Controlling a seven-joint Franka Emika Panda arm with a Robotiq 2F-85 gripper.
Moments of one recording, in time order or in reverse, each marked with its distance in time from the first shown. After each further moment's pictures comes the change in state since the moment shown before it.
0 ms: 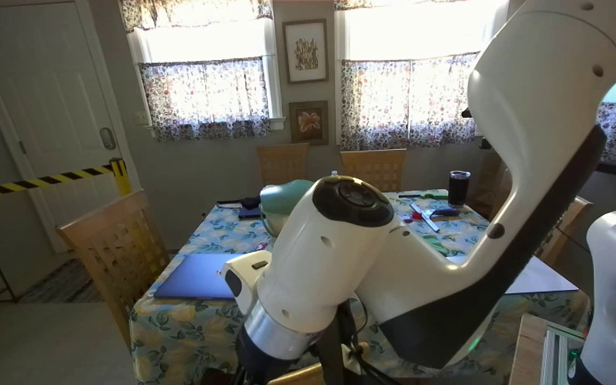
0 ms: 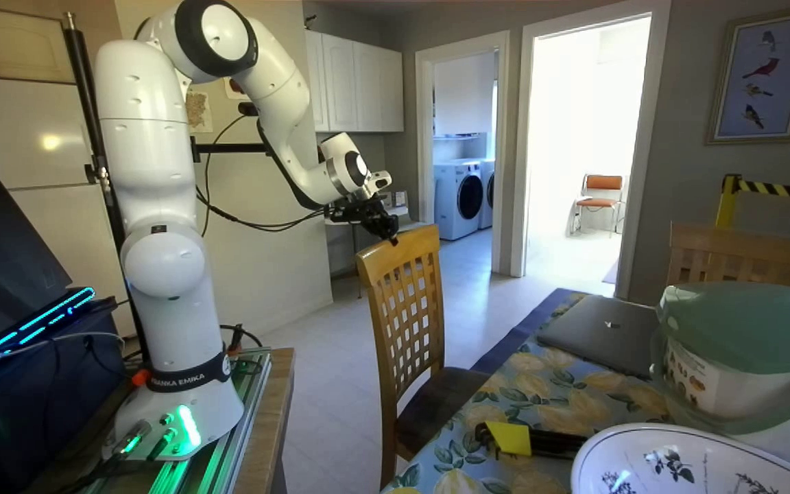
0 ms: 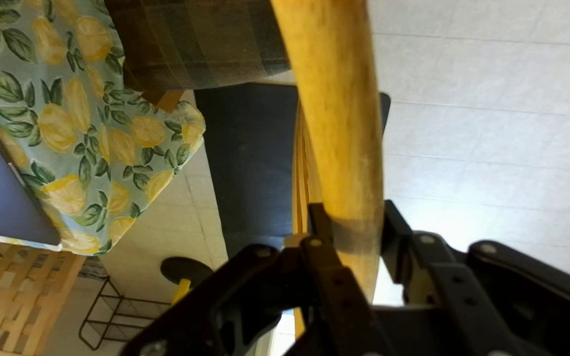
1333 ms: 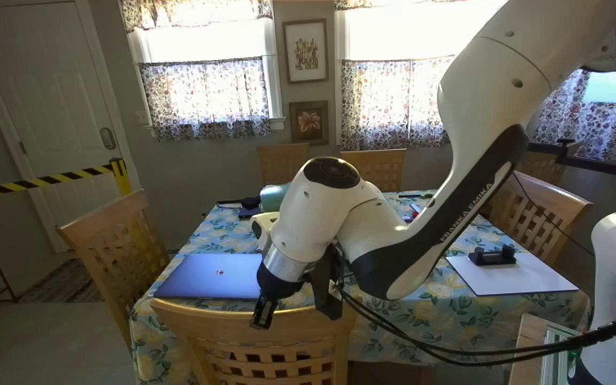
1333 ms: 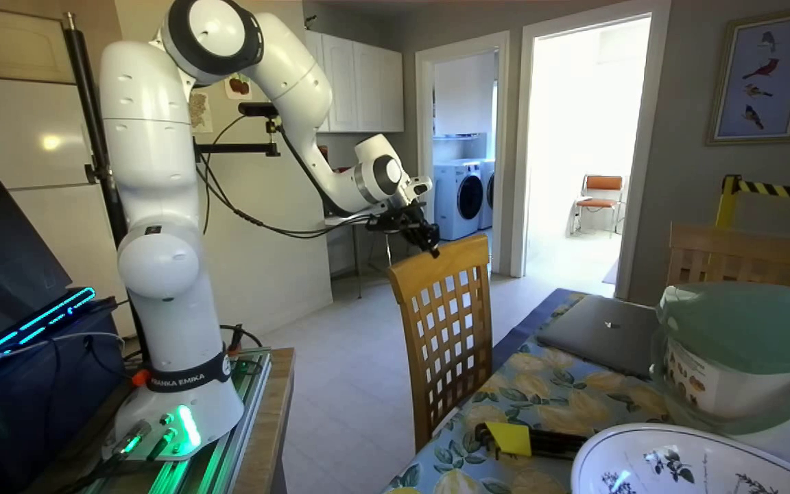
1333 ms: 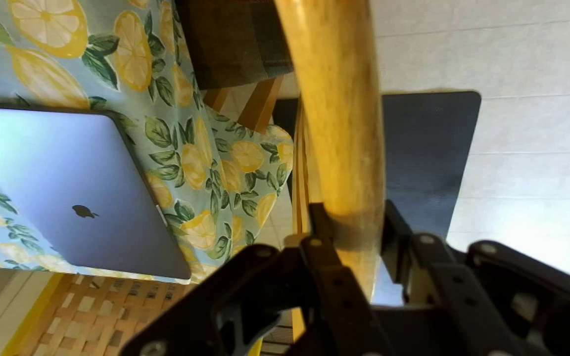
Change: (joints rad) arm -0.073 0.018 -0.191 -0.006 -0.003 0.045 -0.091
